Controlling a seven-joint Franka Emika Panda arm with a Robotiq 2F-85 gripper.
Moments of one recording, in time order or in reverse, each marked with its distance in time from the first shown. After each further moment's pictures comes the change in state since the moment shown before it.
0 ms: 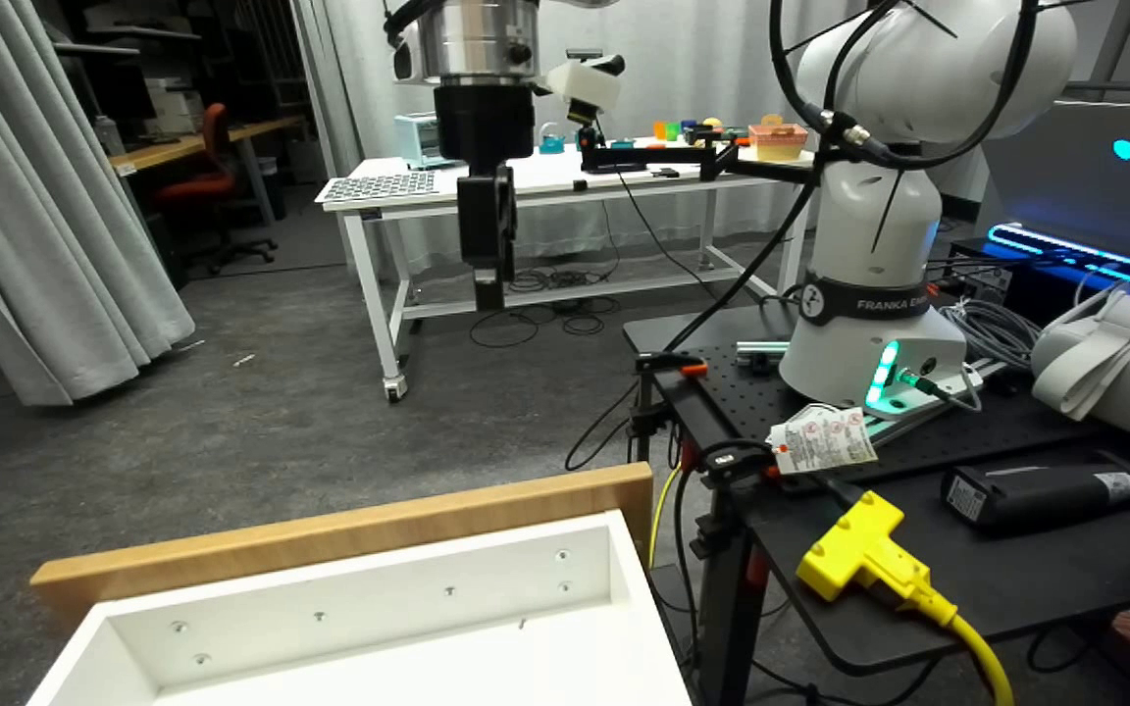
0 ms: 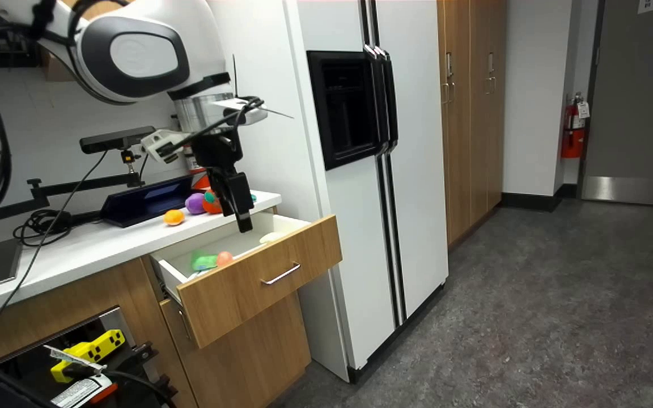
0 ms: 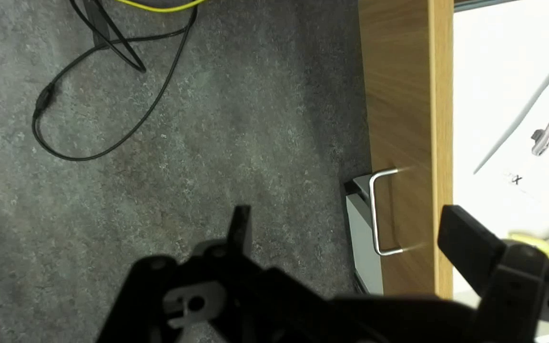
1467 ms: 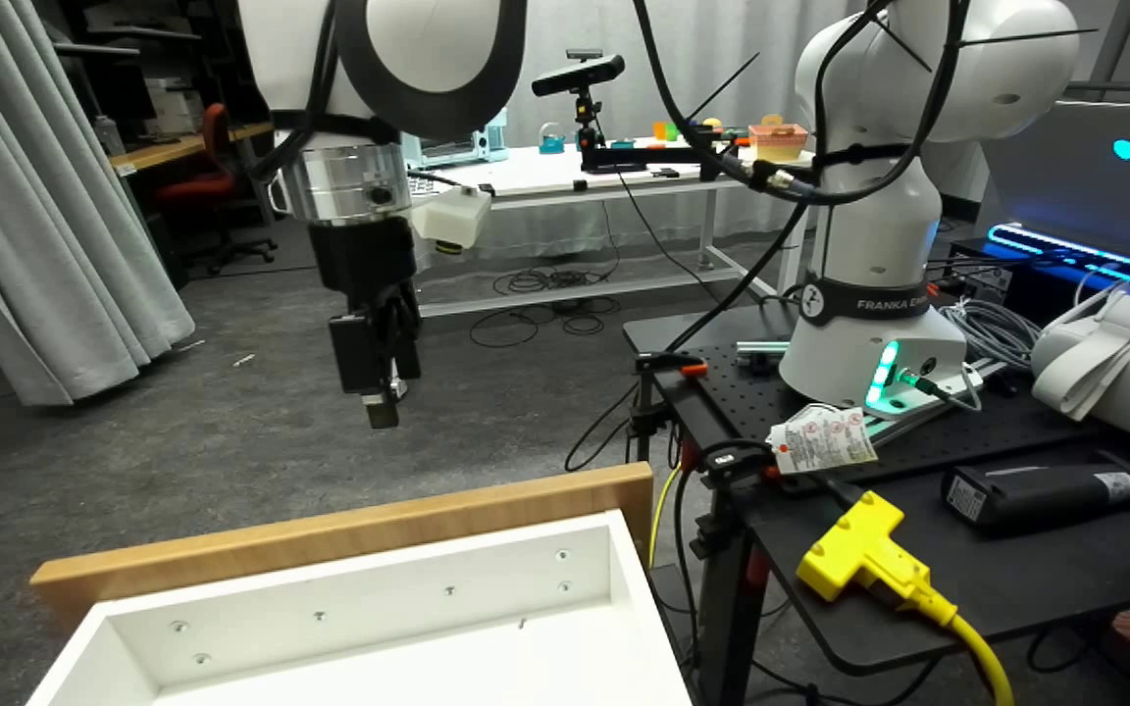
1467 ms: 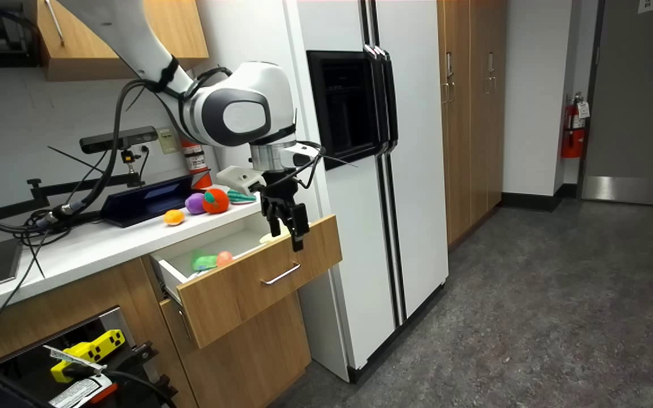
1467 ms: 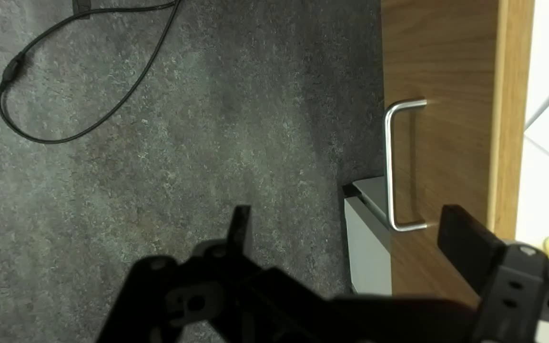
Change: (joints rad) arm 0.024 0.500 -0.015 0.336 -0.010 0.103 -0.047
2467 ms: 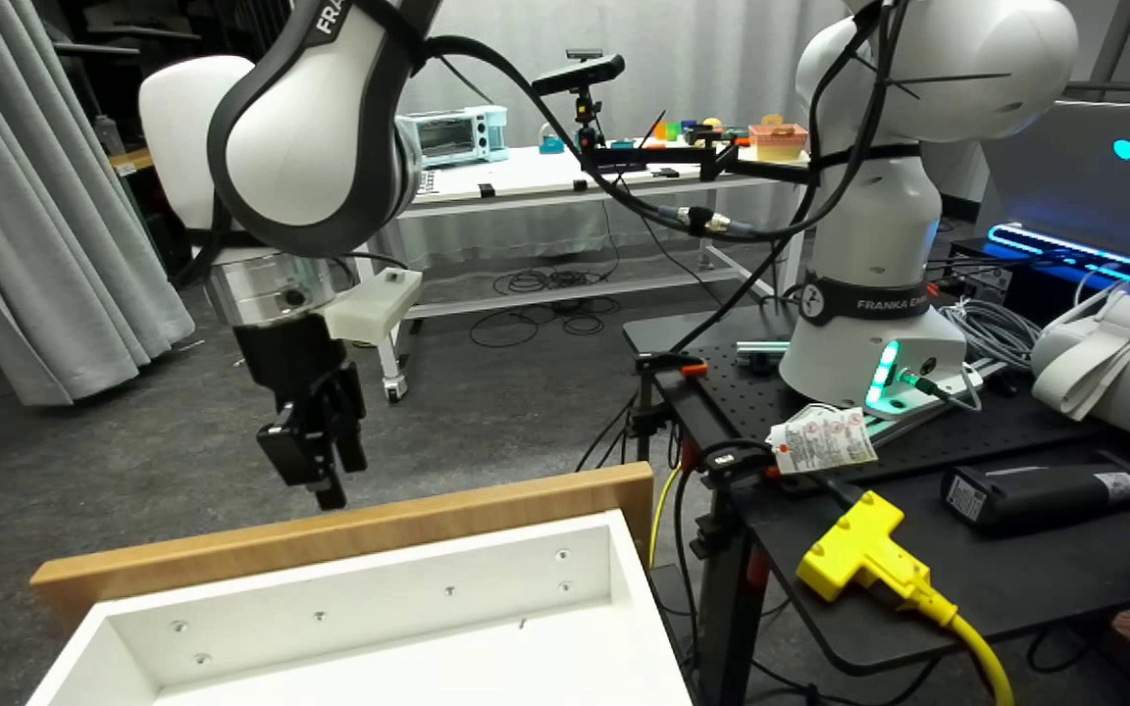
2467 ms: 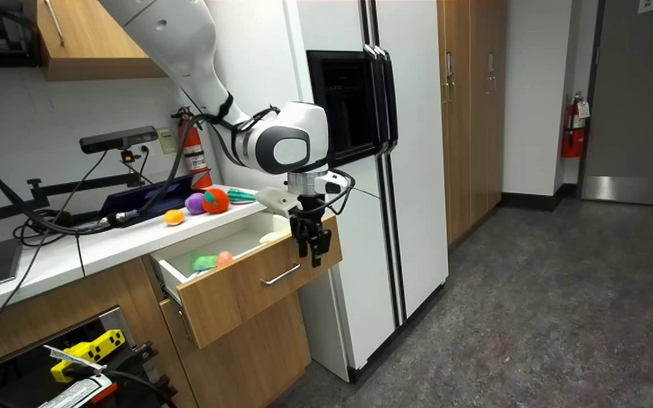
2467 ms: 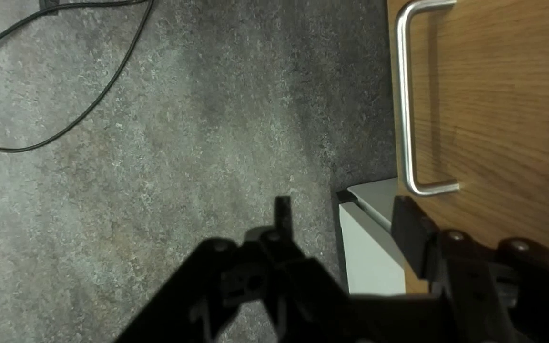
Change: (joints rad) arm -0.013 0.317 0.016 0.294 0.030 -0.039 -0.011
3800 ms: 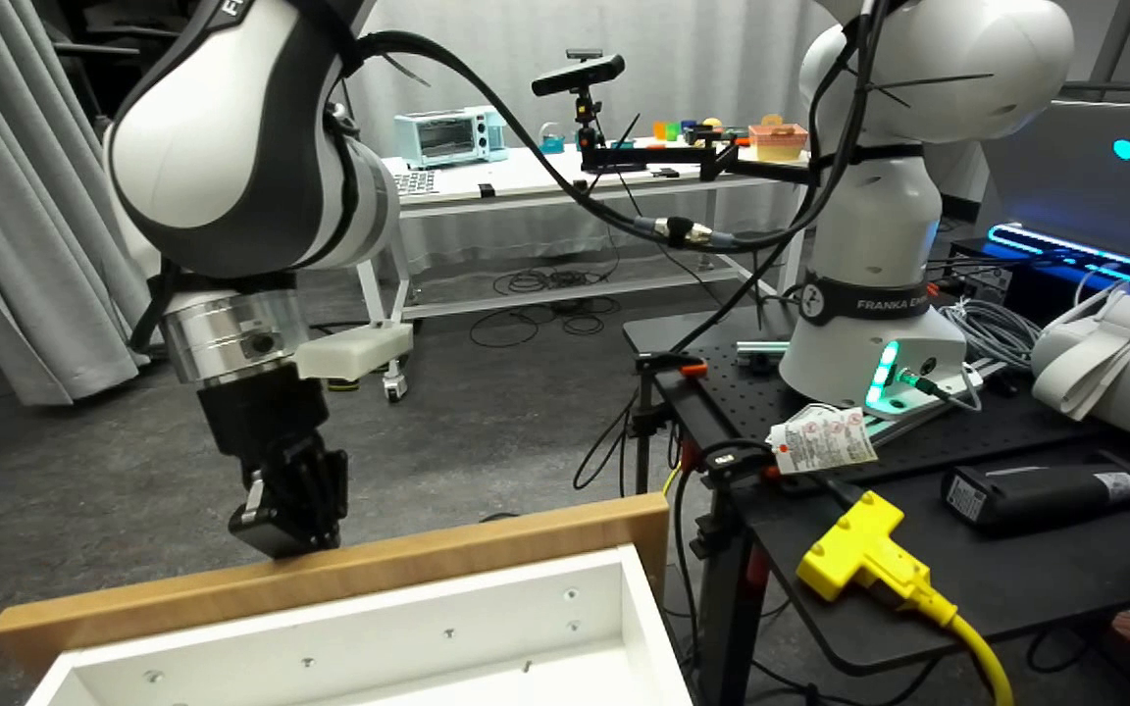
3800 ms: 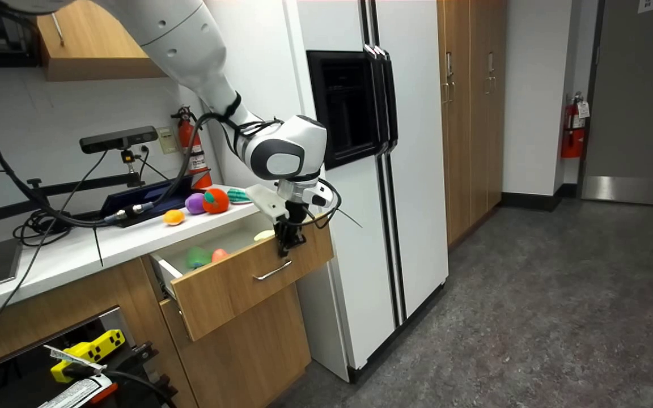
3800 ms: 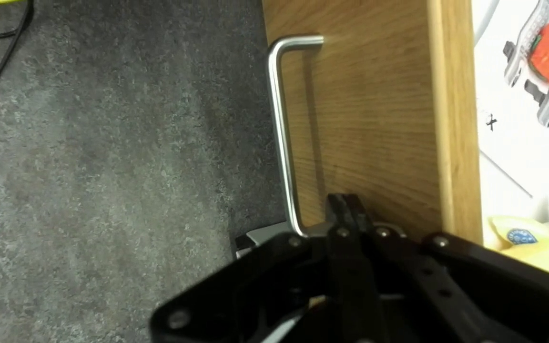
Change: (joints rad) arm -0.052 0.092 0.150 0.099 0.245 -0.097 -0.145
